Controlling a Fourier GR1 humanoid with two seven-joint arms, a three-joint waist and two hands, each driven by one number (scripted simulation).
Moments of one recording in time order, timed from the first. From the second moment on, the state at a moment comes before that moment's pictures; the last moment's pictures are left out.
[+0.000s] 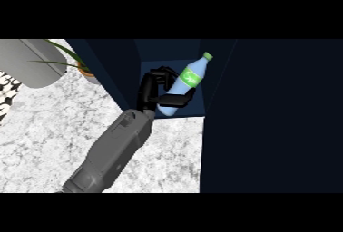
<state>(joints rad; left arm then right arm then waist) -0.81 0.00 -0.37 -0.65 0.49 0.45 -0.38 1.07 -0.43 0.38 -2.49 -0.04 0.13 -0.54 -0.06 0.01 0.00</state>
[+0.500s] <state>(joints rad) -0.99 0.01 -0.35 -0.37 0.42 0.67 -0.39 1.09 -0.44 0.34 -2.48 -0.05 0.16 -0.58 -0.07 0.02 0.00</state>
